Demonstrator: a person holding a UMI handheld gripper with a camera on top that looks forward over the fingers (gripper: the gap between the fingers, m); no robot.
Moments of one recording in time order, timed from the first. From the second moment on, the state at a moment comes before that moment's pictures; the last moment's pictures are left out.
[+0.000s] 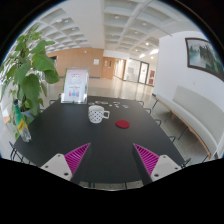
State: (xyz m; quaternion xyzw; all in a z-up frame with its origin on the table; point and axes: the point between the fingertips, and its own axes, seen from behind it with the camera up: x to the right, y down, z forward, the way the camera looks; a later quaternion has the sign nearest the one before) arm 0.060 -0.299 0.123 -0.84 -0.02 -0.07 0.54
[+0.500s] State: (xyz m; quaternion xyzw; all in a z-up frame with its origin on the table) arm -0.086 -0.337 0.077 -0.85 -0.10 -0.03 0.51
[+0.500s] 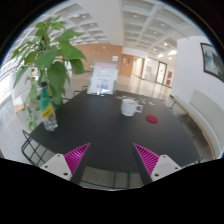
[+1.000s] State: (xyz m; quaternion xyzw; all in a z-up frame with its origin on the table) arm -0.363 -0.266 0.071 -0.82 -0.14 0.10 0.55
